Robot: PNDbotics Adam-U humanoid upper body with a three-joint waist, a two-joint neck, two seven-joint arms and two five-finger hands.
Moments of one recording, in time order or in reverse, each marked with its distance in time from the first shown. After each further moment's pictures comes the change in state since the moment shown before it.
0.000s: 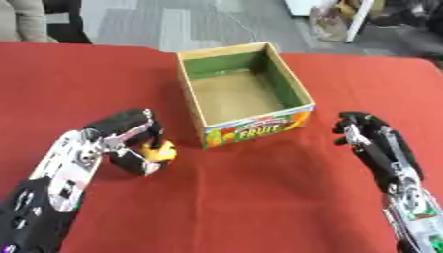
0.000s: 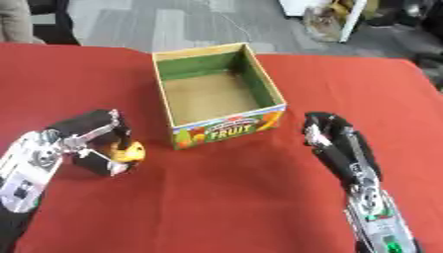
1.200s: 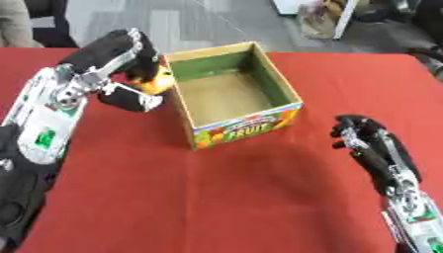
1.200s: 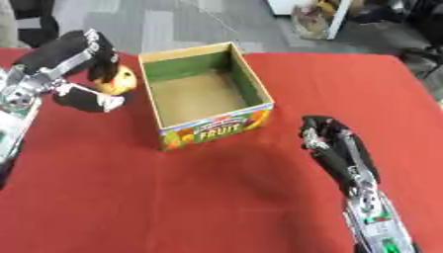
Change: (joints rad) left arm -0.216 0.009 0.031 0.025 0.046 0.062 0.170; right arm 0.000 0.010 0.027 0.006 0.001 0.001 0.028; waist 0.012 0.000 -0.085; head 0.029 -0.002
